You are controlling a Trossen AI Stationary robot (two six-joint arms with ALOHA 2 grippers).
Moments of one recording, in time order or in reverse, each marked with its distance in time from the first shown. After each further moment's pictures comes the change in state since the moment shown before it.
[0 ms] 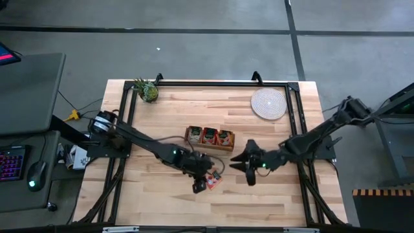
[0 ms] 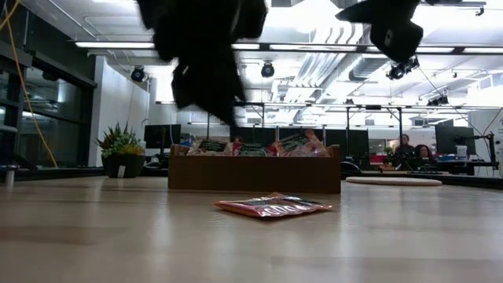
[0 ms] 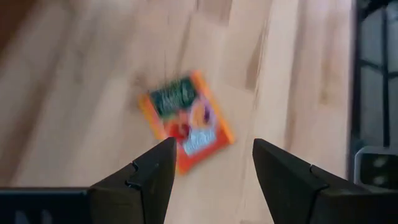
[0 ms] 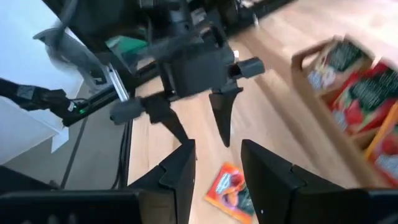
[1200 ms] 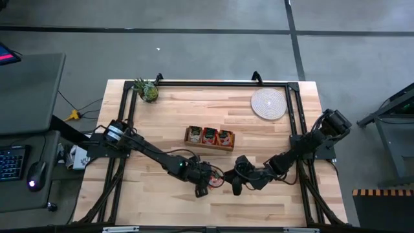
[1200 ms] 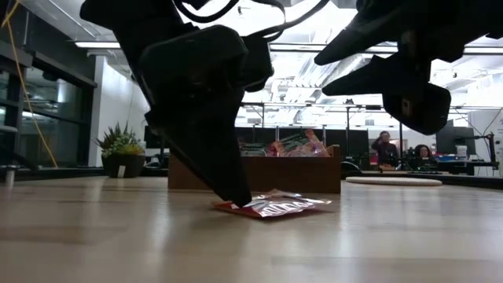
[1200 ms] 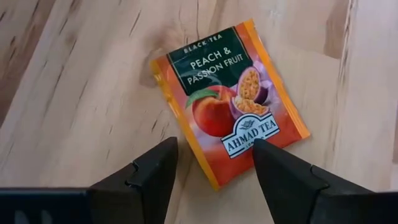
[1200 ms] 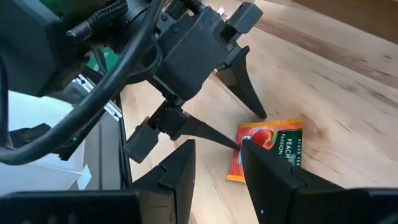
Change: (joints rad) left arm -0.068 0.206 -0.001 0.064 -0.165 -0.019; right arm 0.097 0.402 0.000 0.307 0.121 0.438
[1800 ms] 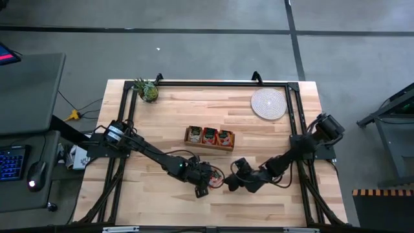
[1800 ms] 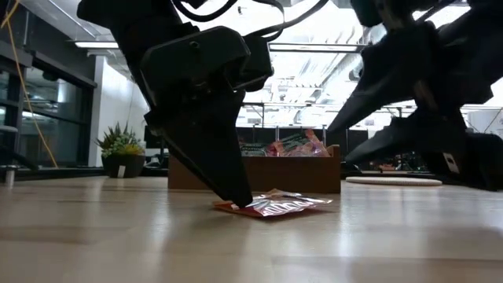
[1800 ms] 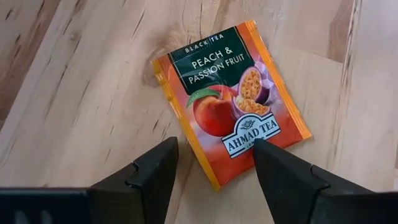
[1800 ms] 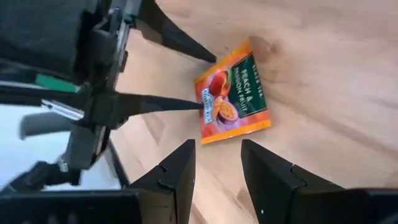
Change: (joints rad) left arm 0.000 0.024 -0.001 -0.005 -0.026 -0.025; right arm -0.007 0.105 0.000 -0.050 -0.099 0.454
